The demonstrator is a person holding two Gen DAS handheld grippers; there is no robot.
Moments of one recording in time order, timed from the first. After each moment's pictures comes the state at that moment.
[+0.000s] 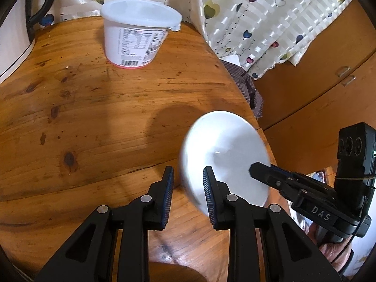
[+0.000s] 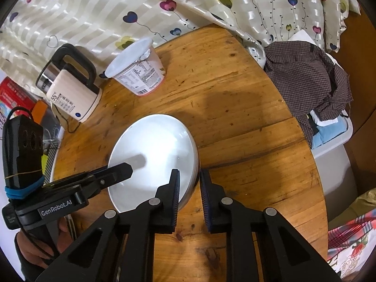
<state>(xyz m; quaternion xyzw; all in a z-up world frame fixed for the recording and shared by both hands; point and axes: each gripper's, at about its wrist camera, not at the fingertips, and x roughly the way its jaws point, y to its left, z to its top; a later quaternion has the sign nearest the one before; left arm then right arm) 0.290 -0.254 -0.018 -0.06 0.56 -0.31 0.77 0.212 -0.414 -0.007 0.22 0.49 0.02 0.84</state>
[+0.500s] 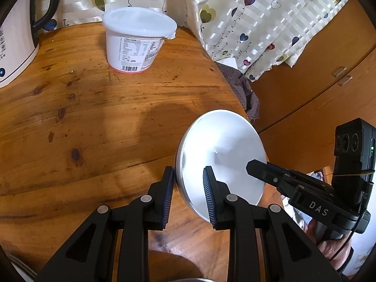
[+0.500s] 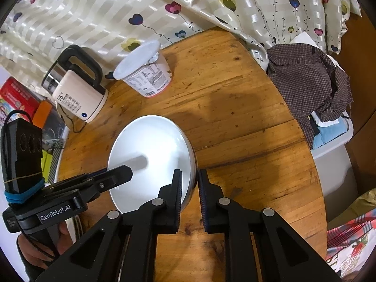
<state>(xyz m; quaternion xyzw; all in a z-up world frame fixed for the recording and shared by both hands) 0.278 -0.246 -0.003 -0.06 0.55 -0.31 0.77 0.205 -0.411 0.008 0.22 0.49 0.03 0.85</state>
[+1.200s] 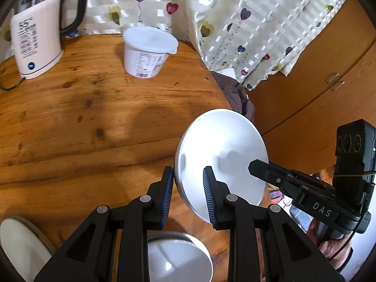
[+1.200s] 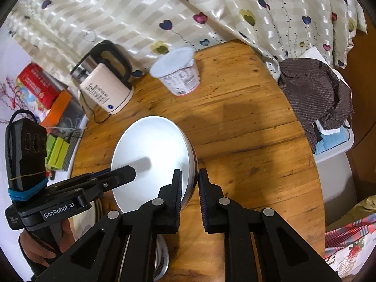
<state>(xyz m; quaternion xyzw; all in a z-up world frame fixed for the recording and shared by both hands) 0.225 -0.211 0.045 -0.07 0.53 -0.29 0.80 0.161 -0.376 0.056 0.20 0.47 0.06 0.86</state>
